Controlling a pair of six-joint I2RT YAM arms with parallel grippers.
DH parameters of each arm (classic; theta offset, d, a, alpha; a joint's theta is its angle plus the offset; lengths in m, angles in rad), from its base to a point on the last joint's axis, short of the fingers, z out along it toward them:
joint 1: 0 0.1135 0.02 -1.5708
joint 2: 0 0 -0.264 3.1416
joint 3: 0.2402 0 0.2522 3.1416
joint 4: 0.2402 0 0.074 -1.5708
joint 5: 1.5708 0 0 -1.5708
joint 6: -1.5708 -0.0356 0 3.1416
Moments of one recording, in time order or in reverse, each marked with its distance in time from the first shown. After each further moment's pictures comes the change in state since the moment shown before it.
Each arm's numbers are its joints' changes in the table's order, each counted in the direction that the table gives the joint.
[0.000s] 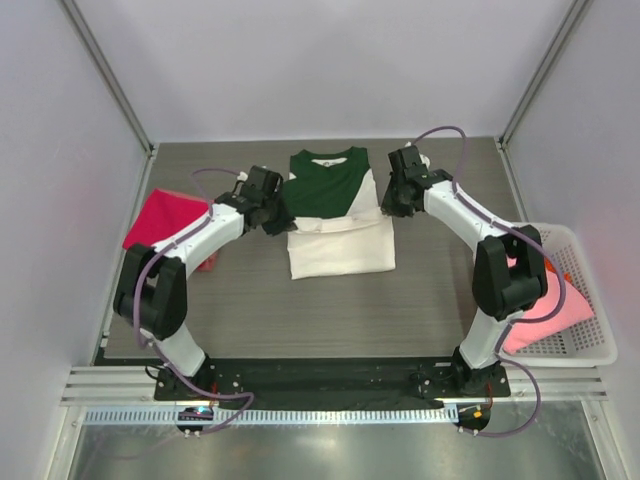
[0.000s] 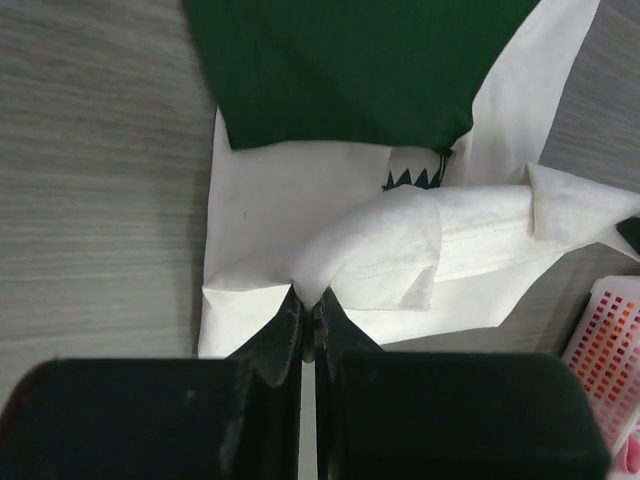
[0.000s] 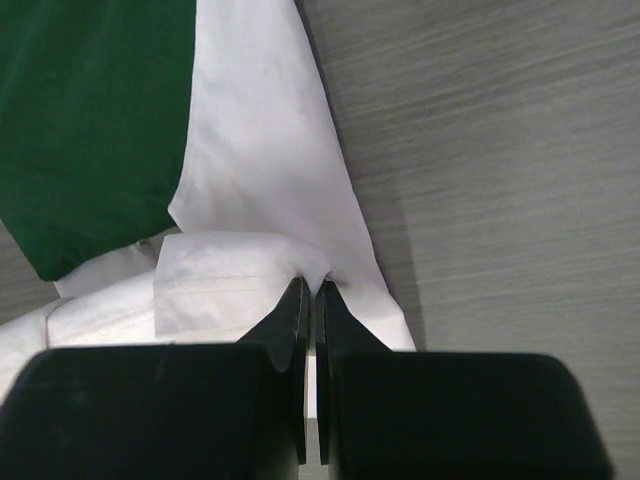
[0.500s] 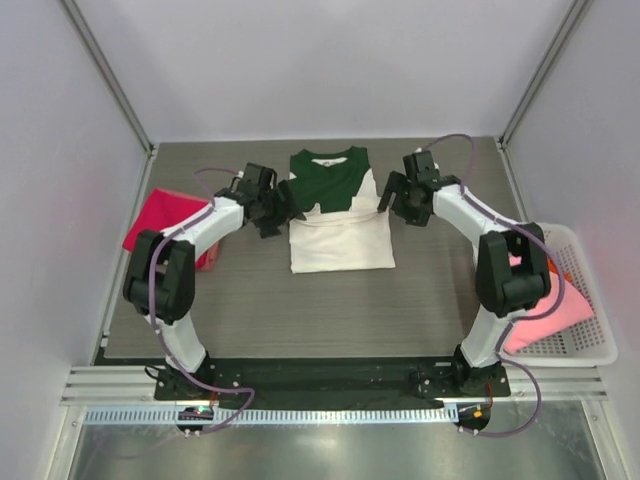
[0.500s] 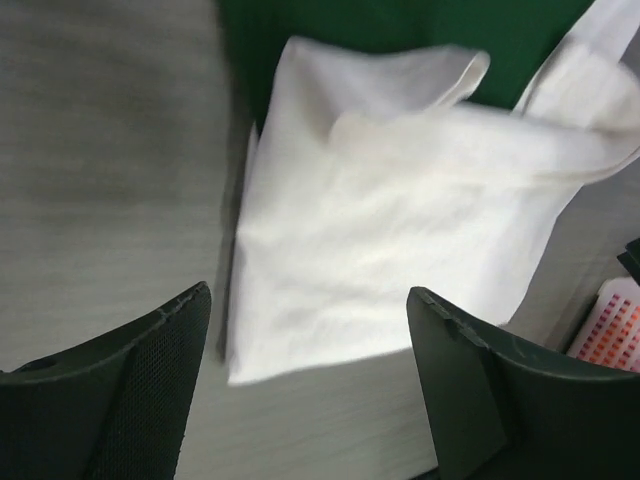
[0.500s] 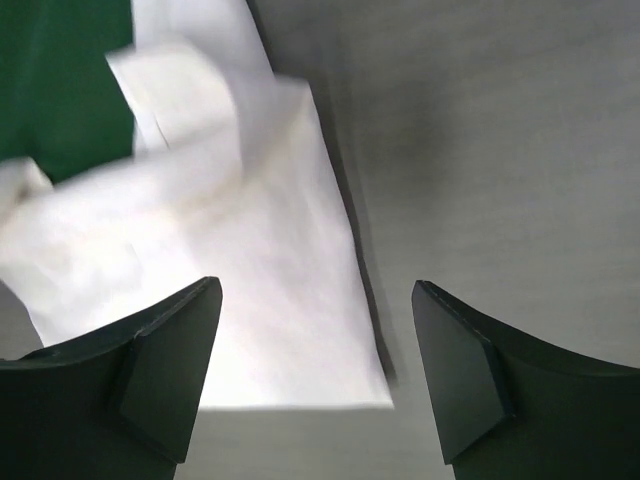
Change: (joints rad) left arm 0.071 0.149 0.088 -0.039 0.095 -0.033; right arm -0.082 0.063 -0.016 -0.089 -0.095 0.043
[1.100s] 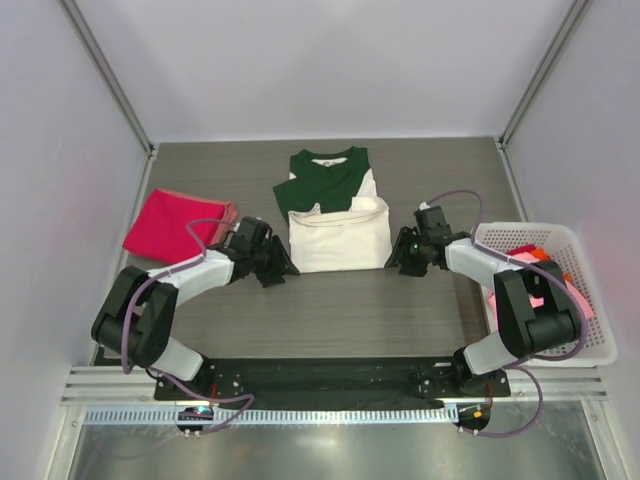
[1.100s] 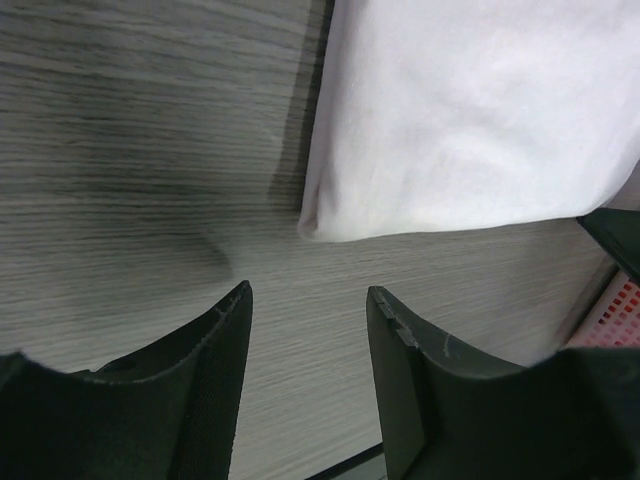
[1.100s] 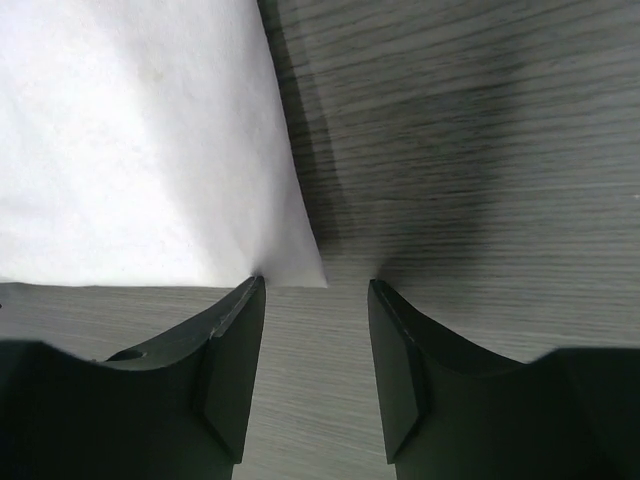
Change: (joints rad) left arm -0.089 -0.315 -0.575 -0.206 0.051 0.097; right arm 0.002 -0.322 -0.618 -0.219 -0.182 -0.032
